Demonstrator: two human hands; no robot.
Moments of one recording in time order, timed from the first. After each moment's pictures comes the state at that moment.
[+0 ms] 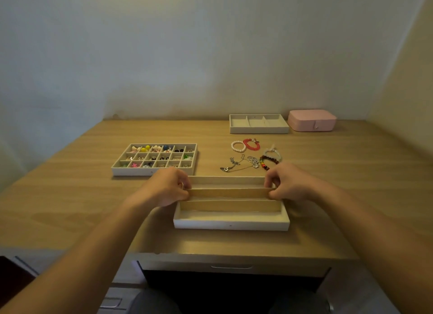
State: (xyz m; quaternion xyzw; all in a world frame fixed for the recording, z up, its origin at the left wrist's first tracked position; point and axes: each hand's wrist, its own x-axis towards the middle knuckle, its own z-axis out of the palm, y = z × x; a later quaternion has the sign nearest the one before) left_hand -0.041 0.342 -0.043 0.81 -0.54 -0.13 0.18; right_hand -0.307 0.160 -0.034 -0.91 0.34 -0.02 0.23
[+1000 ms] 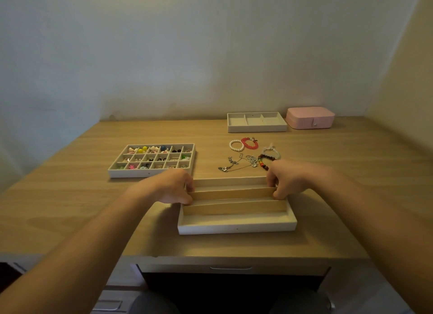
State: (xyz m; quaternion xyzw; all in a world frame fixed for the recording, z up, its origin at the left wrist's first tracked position) left_hand -0.049 0.327 -0.027 0.79 -0.59 -0.16 0.01; right_hand -0.297 0.154 -0.013 -0.93 0.32 0.13 0.12
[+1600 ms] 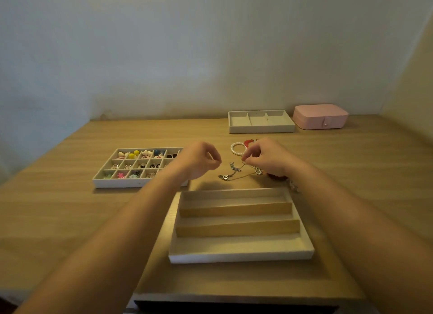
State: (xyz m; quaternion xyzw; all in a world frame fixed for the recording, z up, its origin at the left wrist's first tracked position) left_hand -0.051 0.231 -0.019 0.77 -0.56 -0.16 0.27; right_hand -0.226 0.097 -0.032 -0.90 0.31 -0.14 0.26
